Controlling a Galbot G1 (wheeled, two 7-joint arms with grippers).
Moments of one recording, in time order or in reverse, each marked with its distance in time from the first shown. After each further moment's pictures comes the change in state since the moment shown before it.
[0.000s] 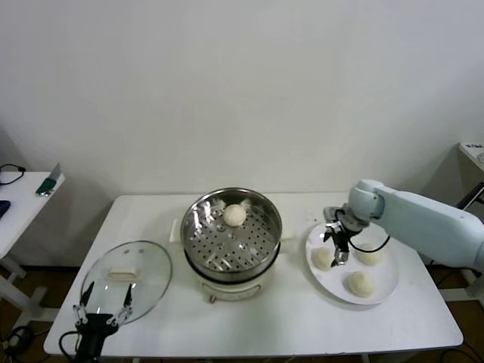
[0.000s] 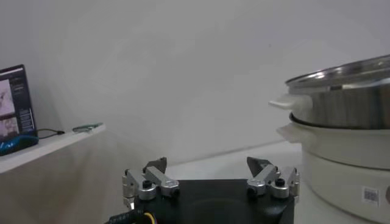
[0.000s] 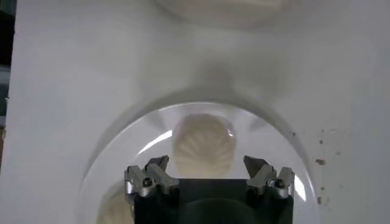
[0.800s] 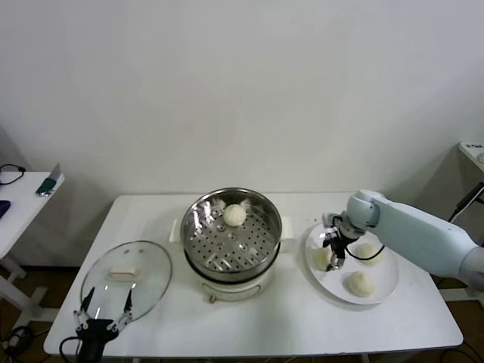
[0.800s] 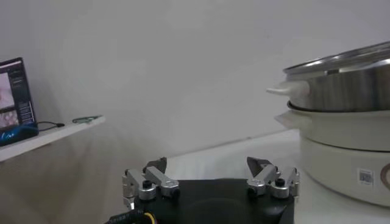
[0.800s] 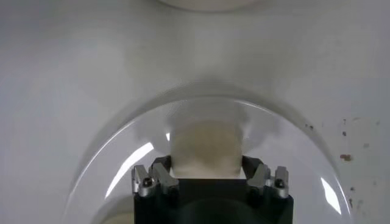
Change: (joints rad) left arm 0.010 -0.003 0.000 0.028 0.011 -0.022 -0.001; right arm -0.084 0.033 0.092 -0.082 -0.019 0.007 0.004
